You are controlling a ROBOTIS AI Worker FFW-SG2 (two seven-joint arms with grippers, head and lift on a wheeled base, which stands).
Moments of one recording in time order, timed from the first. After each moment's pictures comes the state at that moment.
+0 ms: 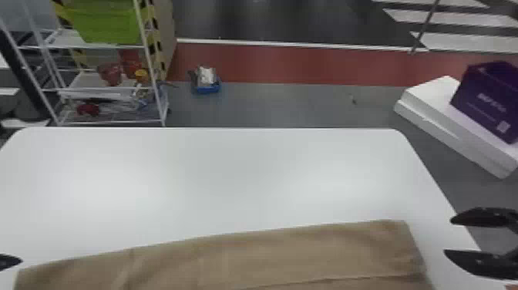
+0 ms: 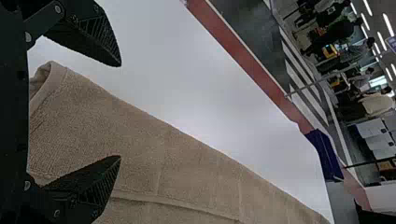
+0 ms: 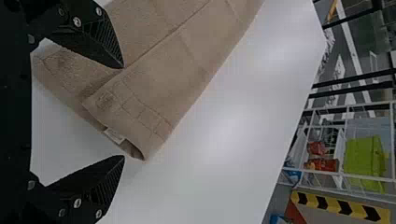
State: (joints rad) left arm 0.59 0.01 0.72 -2.14 -0.30 -0.18 -1.30; right arm 0.40 -0.61 -0.54 -2.00 -0.05 0.63 1.36
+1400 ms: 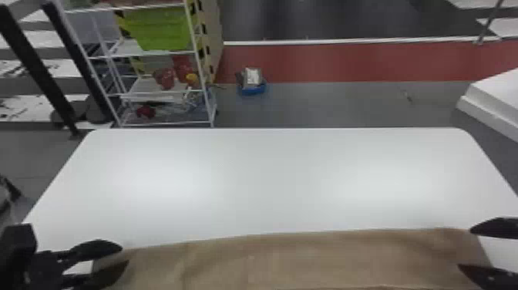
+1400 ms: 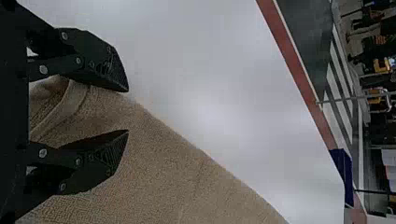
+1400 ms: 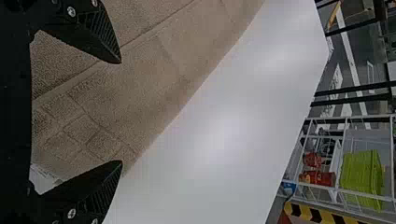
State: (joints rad) left arm 0.36 0.12 0.63 -1.89 -0.42 0.12 -1.35; right arm 0.30 -0.43 -0.37 -2.01 0.19 0.61 1.36
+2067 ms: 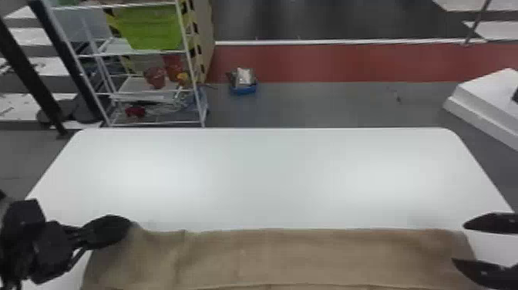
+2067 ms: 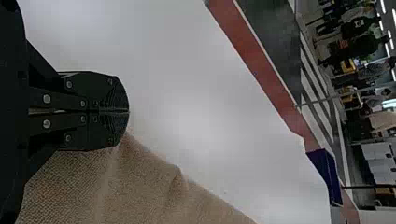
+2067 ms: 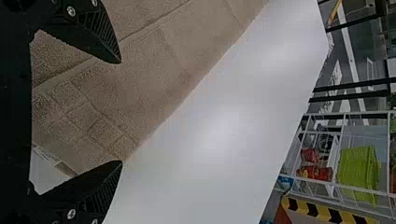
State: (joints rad) left arm 0.27 0.10 0.57 -1.88 -0.44 0.05 -1.27; right arm 0.30 -0.43 -0.40 -1.99 0.18 0.57 1.36
